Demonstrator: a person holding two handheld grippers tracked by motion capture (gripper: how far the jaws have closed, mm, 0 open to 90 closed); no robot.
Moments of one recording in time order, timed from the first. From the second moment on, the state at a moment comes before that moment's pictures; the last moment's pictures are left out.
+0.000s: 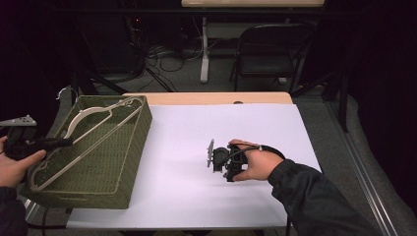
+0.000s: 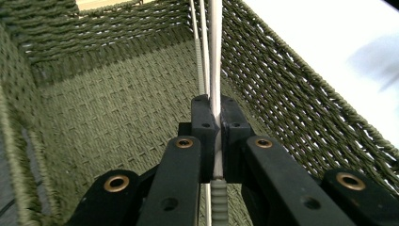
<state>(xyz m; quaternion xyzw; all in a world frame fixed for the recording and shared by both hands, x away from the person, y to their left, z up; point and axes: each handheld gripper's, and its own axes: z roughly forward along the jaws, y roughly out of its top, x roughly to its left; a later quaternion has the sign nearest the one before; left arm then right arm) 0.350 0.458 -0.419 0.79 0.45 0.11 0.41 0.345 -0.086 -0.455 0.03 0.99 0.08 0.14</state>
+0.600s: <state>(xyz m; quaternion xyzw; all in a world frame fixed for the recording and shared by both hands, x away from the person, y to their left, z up) 0.354 0.452 -0.457 0.81 0.44 0.10 0.37 0.344 -0.090 -0.454 0.04 0.99 0.08 0.14</state>
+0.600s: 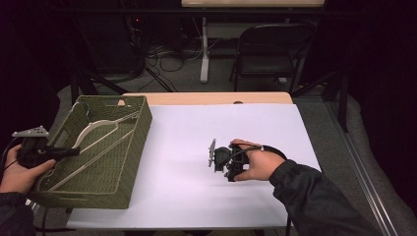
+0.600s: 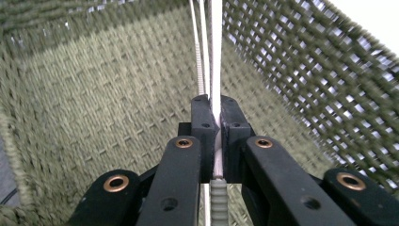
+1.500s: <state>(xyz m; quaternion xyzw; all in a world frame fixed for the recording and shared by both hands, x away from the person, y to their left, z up) 0.335 0.465 -0.444 0.77 0.48 0.17 0.38 0.343 -0.092 -0.456 0.04 0.99 0.08 0.14</state>
